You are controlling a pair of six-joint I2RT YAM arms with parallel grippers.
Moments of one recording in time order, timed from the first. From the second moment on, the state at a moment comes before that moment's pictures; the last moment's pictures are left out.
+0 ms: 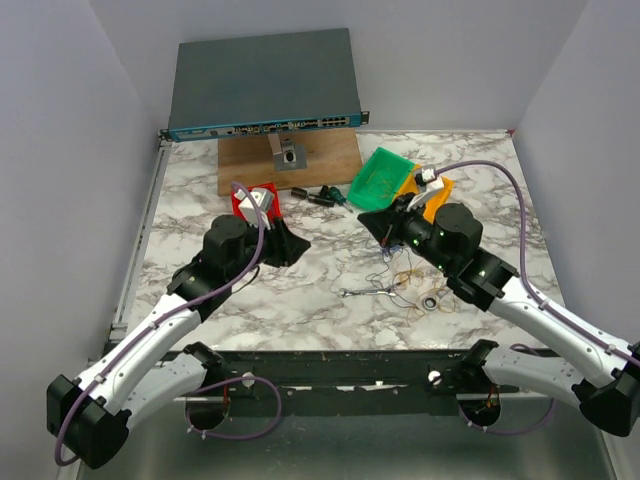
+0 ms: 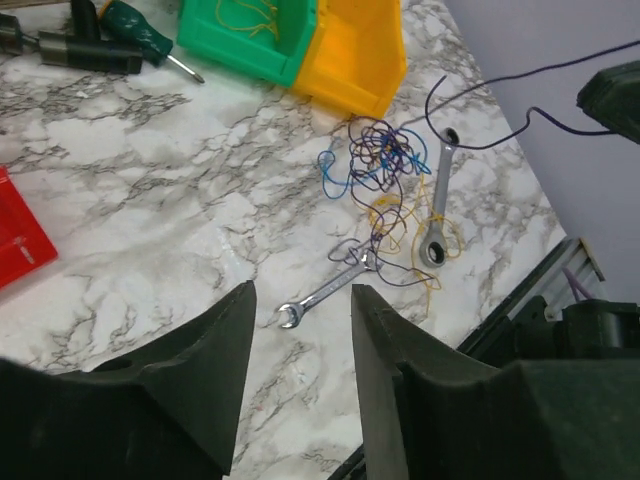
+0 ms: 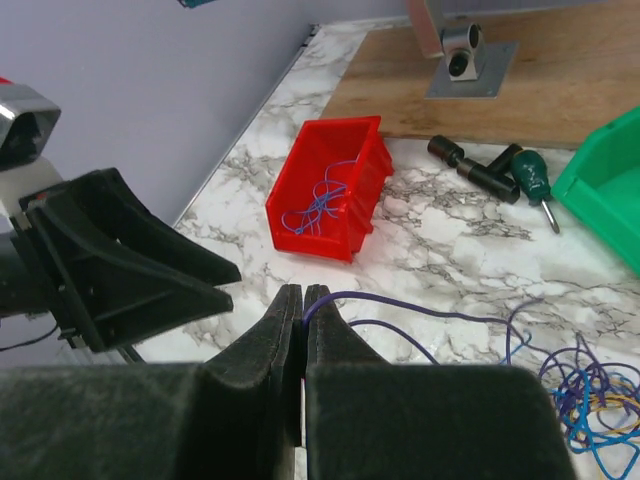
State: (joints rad) left arm -0.58 0.86 0.72 -0.17 0.18 -0.52; right arm 0.77 0.98 0.85 0.03 0.06 0.47
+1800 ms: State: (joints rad) left arm -0.67 1.31 0.43 0.38 0.09 -0.71; right arm 0.77 0.83 1.58 -0.36 0.35 0.30
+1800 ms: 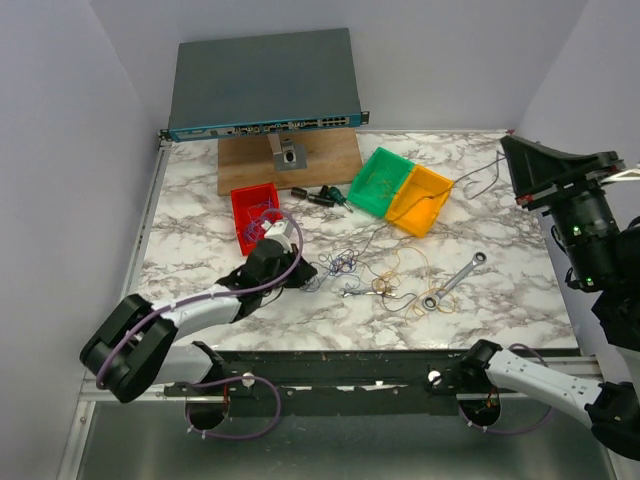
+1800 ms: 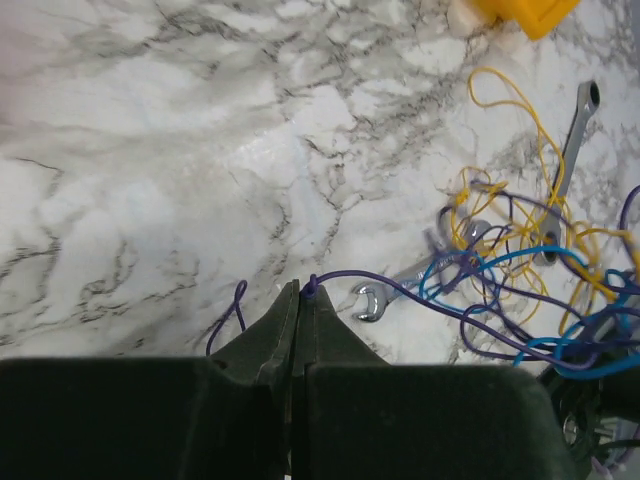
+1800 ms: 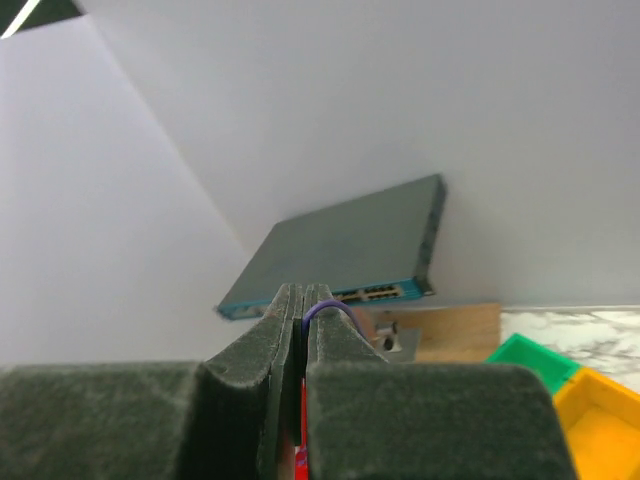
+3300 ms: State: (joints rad) left arm -0.46 0.47 0.35 -0.13 -0.14 -0.62; right arm 0.72 1.34 1.53 -0.40 0.65 0.24
